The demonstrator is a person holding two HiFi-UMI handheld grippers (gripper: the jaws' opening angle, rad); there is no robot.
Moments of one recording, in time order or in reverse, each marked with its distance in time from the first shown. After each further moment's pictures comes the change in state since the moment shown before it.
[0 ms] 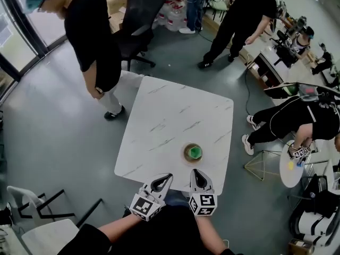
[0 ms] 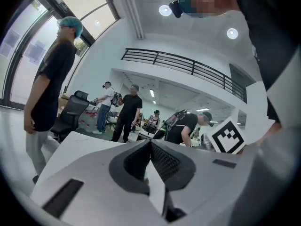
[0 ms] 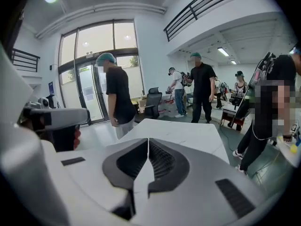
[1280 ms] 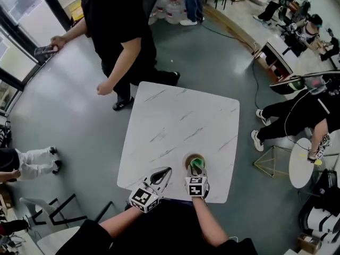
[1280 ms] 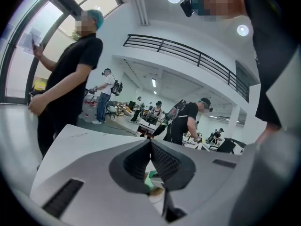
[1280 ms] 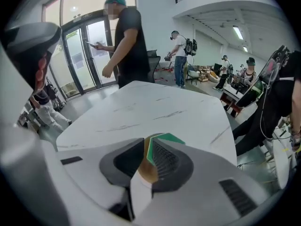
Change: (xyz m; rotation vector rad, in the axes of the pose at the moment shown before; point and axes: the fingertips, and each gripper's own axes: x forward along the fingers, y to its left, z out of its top) left arm 0.085 0.073 0.002 -0.031 0.139 -0.029; right arm 0.143 -0.057 -0.092 -0.062 0.434 -0.057
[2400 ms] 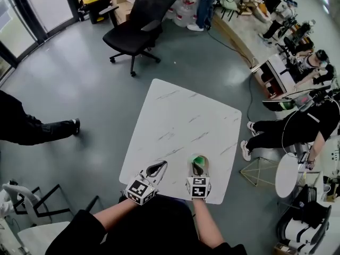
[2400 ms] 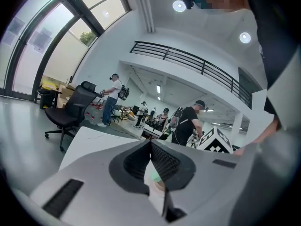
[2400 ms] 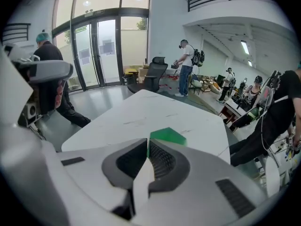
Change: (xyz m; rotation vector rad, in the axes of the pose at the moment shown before) left arm -0.052 0.075 -0.004 -0.049 -0.069 0.027; right arm -0.022 0.045 0.056 -0.114 -0.061 -0.044
